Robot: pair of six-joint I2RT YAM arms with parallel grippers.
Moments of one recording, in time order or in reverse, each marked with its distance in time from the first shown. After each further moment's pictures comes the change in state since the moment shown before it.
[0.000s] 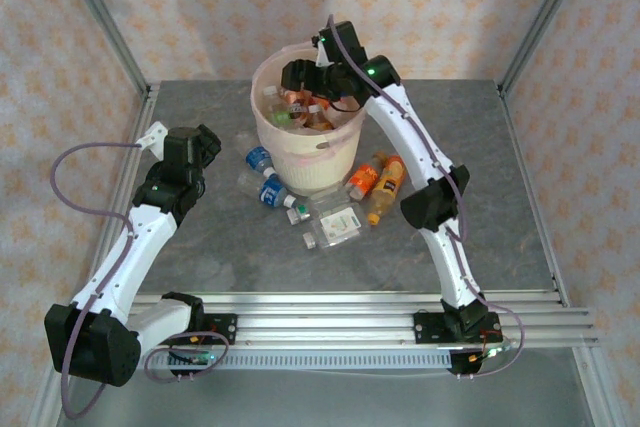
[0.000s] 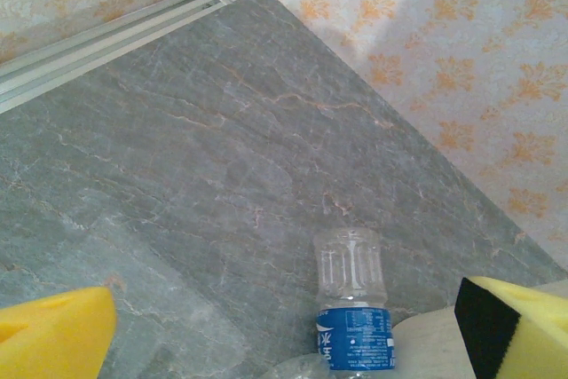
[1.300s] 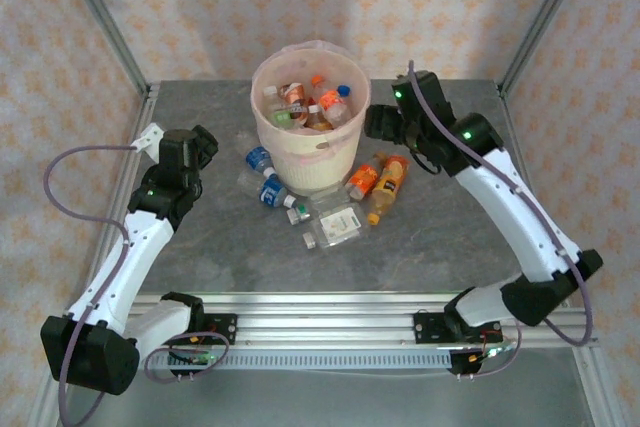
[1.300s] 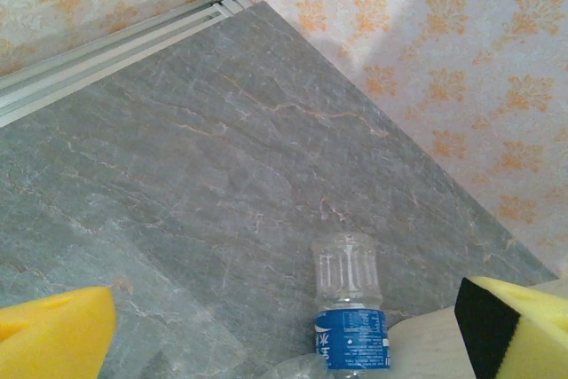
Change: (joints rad) left arm 0.000 -0.046 0.000 -0.023 -0.008 0.002; right arm 0.000 -0.936 -1.023 0.018 0.536 -0.074
